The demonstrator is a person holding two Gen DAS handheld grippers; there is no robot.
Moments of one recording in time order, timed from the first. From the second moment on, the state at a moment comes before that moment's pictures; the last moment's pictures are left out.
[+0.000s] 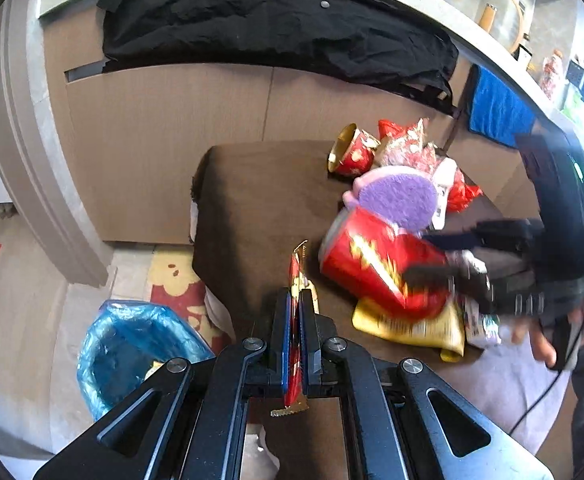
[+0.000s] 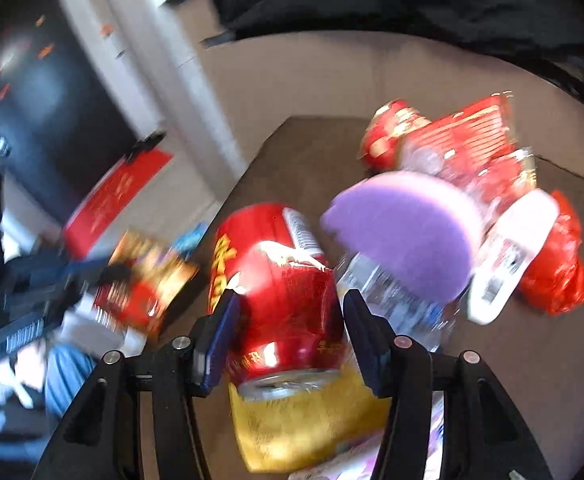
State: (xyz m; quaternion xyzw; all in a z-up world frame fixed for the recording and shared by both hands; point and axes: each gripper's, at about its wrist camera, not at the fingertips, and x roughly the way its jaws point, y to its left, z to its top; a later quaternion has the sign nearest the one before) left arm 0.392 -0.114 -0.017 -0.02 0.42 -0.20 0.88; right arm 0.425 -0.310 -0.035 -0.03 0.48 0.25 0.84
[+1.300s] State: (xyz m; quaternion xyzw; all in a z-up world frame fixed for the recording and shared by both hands) left arm 0.344 0.082 0.003 -0.08 0.39 -0.07 0.92; right arm 0.362 -0.142 0.024 -0.04 0.37 0.20 0.90
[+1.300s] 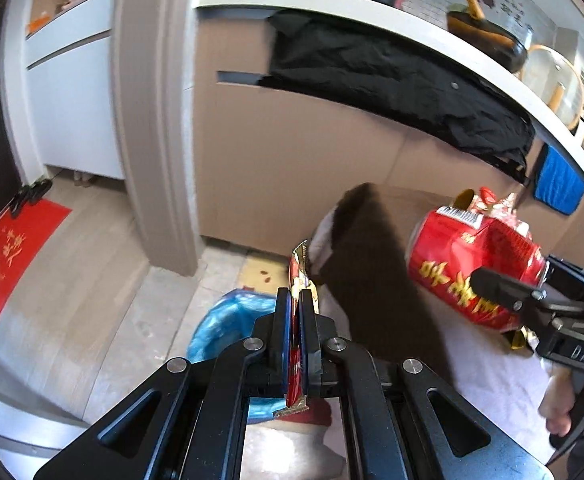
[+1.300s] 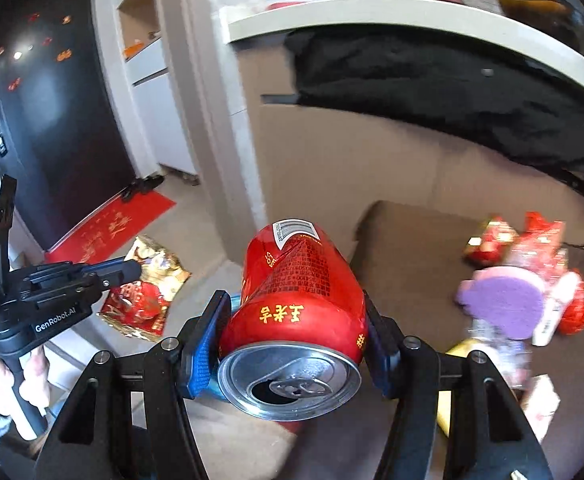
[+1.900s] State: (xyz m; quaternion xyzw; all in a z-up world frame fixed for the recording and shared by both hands) left arm 0.386 0.152 -0.156 -0.14 0.50 -0.08 0.85; right arm 0.414 -0.029 -0.125 0.00 0.53 0.18 0.83
